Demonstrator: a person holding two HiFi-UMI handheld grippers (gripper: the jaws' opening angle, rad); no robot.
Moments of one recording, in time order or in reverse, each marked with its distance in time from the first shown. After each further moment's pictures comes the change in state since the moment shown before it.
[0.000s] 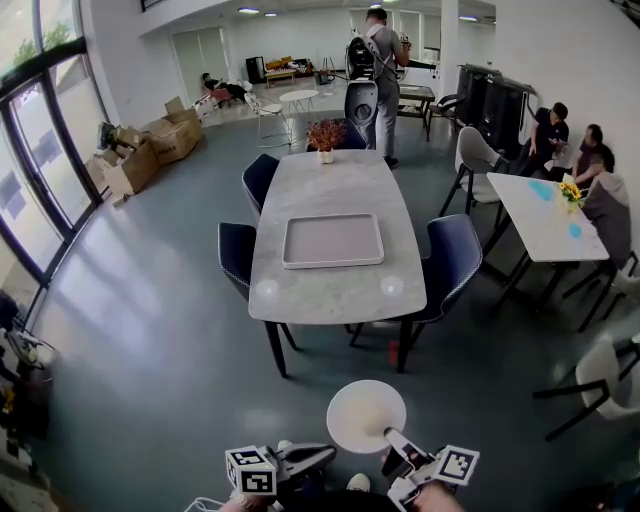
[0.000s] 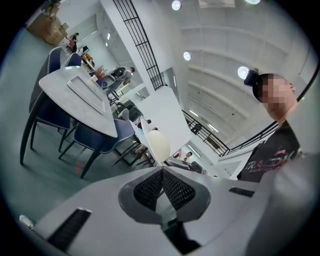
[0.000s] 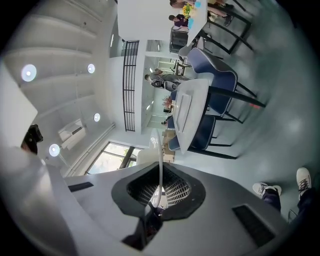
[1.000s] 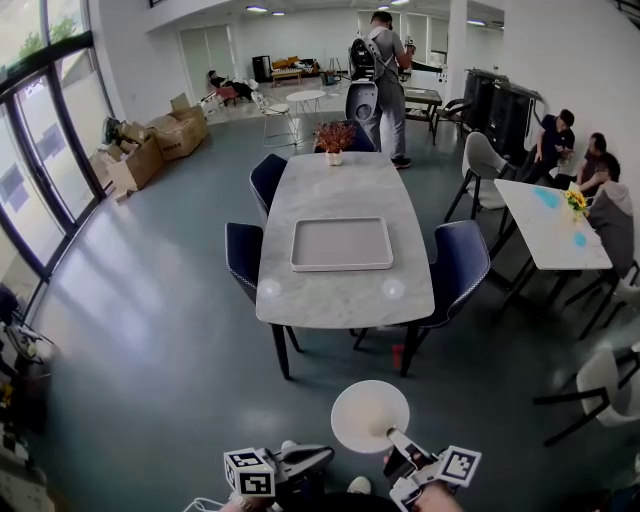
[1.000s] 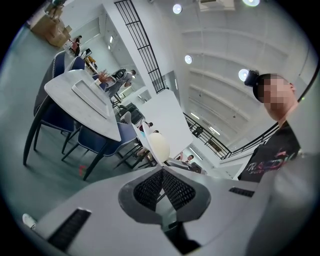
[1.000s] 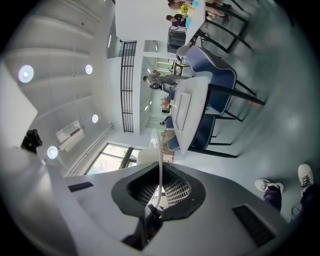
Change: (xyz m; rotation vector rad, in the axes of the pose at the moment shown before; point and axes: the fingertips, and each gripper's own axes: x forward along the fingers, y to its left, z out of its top) left arm -0.019 0.012 0.010 -0.024 -0.033 0.012; right arm 0.020 0.003 -0.001 0.040 -0.007 0.014
